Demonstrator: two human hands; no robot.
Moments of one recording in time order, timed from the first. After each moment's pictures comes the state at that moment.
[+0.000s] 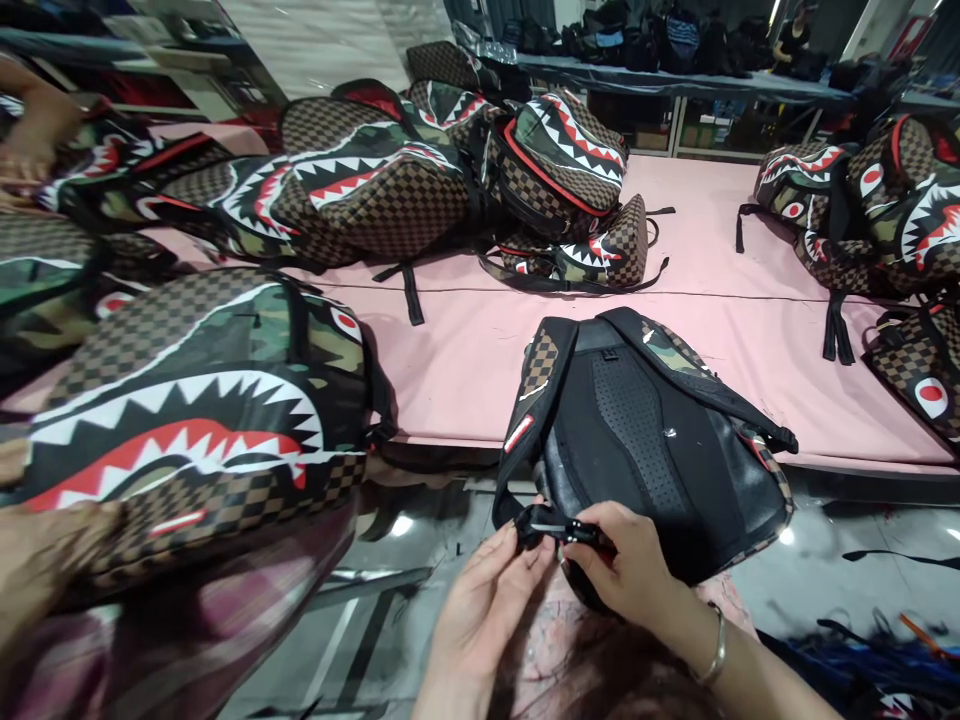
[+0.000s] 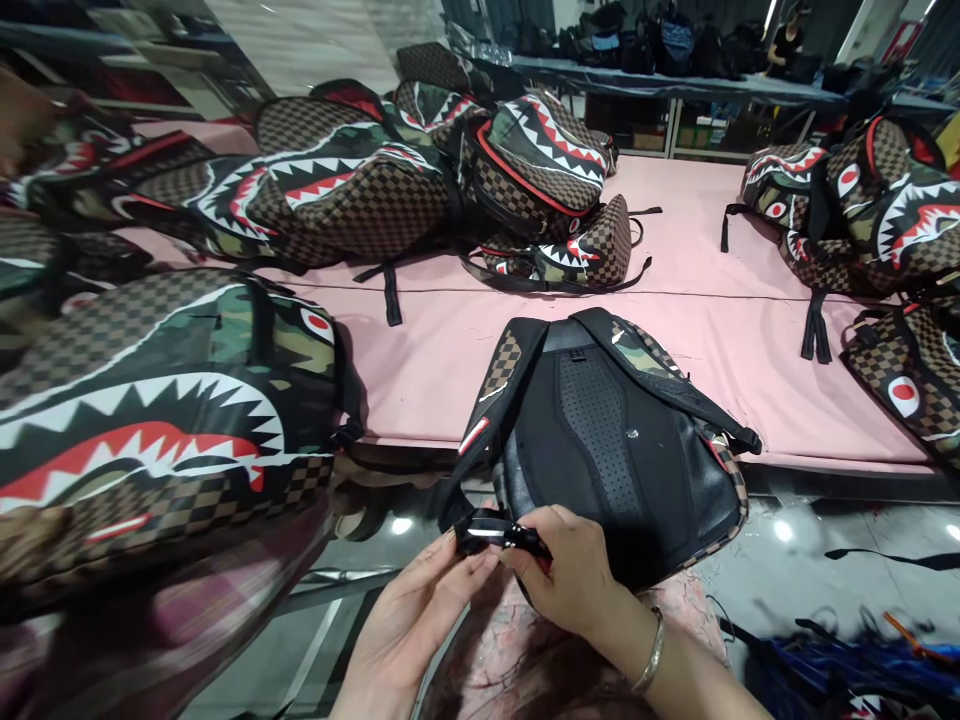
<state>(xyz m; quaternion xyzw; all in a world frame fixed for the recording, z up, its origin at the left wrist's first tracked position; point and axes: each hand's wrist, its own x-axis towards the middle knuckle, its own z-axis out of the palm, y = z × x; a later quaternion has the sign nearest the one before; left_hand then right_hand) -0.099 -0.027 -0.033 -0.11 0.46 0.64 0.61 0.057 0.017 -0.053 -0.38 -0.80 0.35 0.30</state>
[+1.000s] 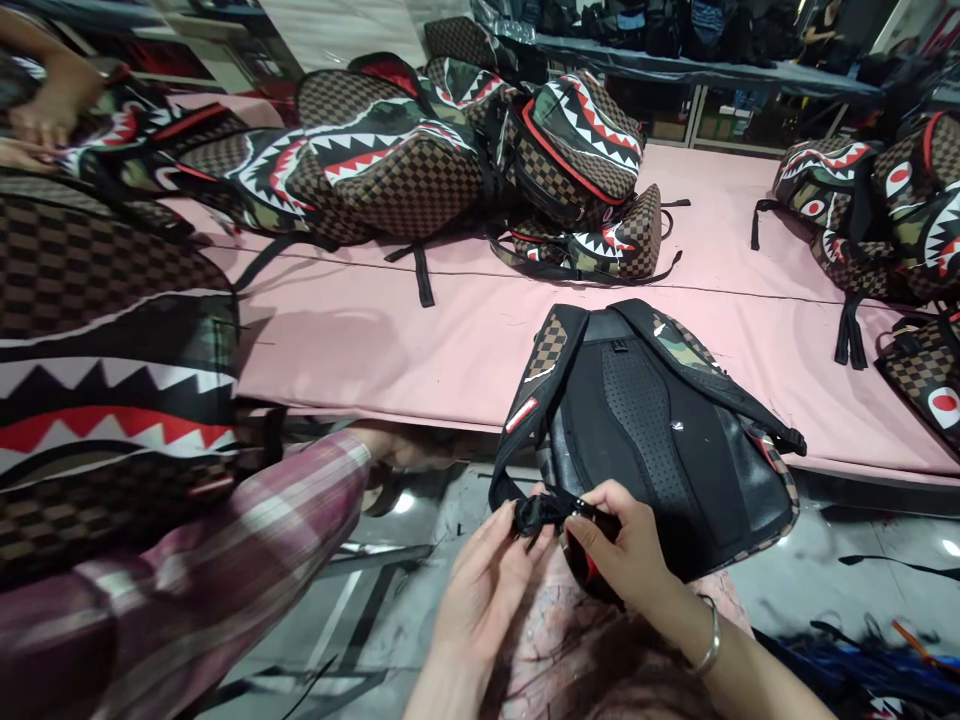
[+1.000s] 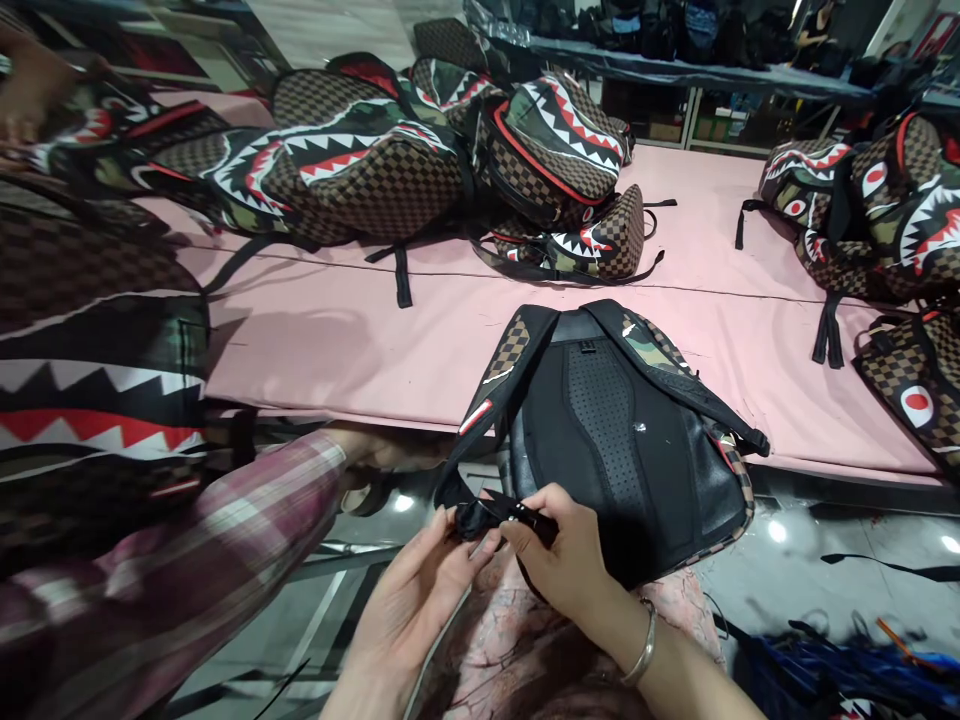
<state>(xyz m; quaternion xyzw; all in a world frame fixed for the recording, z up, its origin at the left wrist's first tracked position) -0.093 -0.030 -0.030 -0.06 0.48 0.66 0.57 0.043 0.018 -0.043 -0.41 -0.68 0.49 0.36</state>
